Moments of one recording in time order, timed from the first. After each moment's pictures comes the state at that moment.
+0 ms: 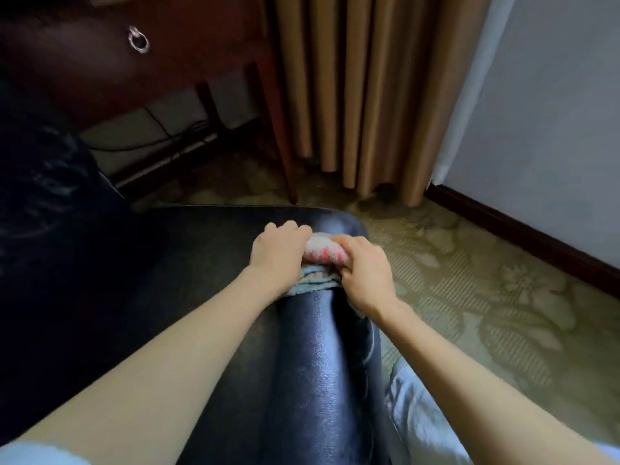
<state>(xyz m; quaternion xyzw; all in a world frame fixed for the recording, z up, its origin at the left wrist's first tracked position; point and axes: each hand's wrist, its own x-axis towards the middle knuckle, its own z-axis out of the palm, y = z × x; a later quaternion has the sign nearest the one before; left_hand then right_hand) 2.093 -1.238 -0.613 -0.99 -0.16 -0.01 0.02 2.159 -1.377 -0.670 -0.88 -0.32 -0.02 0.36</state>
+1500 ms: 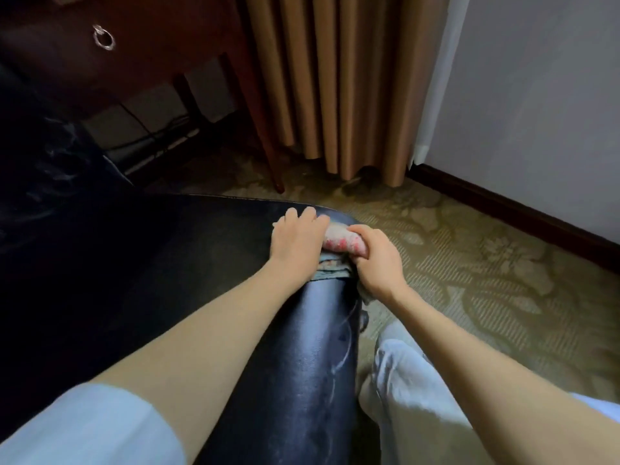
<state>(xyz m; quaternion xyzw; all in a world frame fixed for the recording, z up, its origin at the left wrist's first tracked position) 2.112 -1.299 -0.626 -0.99 -0.09 -0.07 0.08 2.171 -1.436 -0.684 -0.88 -0.23 0.03 0.42</state>
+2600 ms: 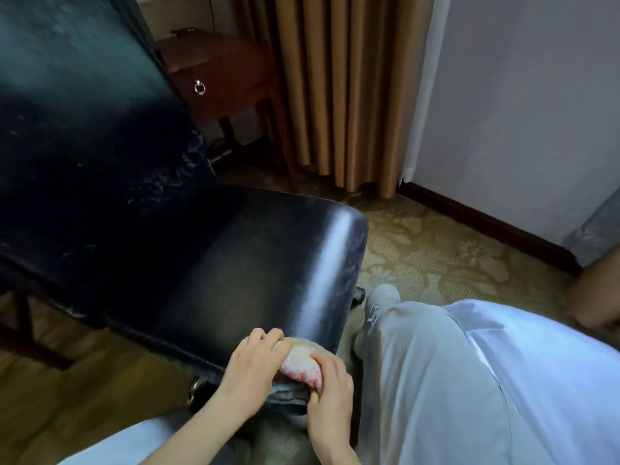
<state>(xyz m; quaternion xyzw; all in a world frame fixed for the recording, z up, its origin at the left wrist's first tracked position) 1.757 -1.365 -0.626 -1.00 -0.03 -0.05 -0.01 1.788 -1.516 -0.661 -0.85 -0.14 0.09 0.50</state>
